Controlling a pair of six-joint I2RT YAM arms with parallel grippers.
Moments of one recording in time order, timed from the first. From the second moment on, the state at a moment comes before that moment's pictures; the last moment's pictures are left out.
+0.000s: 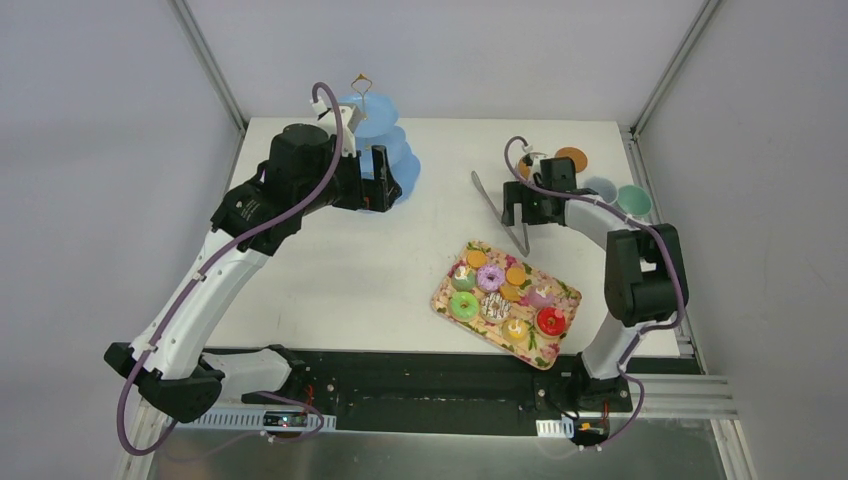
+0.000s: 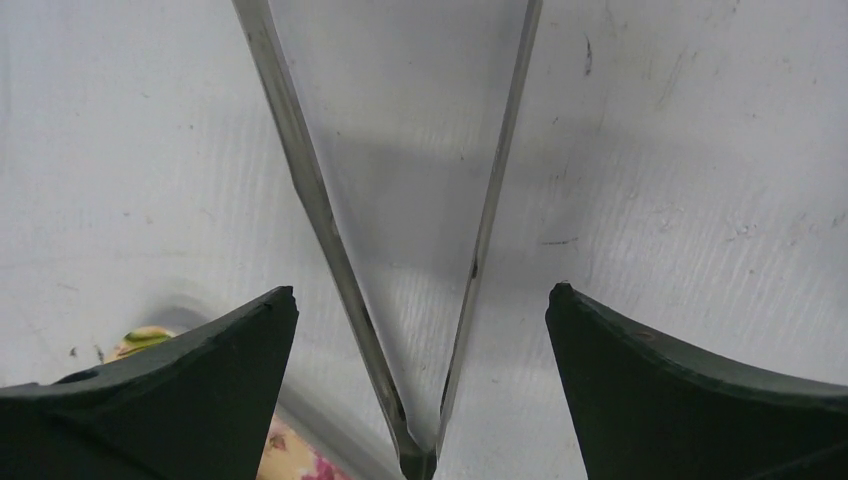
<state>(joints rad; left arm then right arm) -0.59 1.19 1.53 -0.80 -0.03 -0.36 0.20 1.75 1.12 -0.29 -0.15 0.08</state>
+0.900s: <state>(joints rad) -0.59 1.19 1.53 -0.84 -0.03 -0.37 0.30 1.88 1.12 -0.10 0.03 0.00</state>
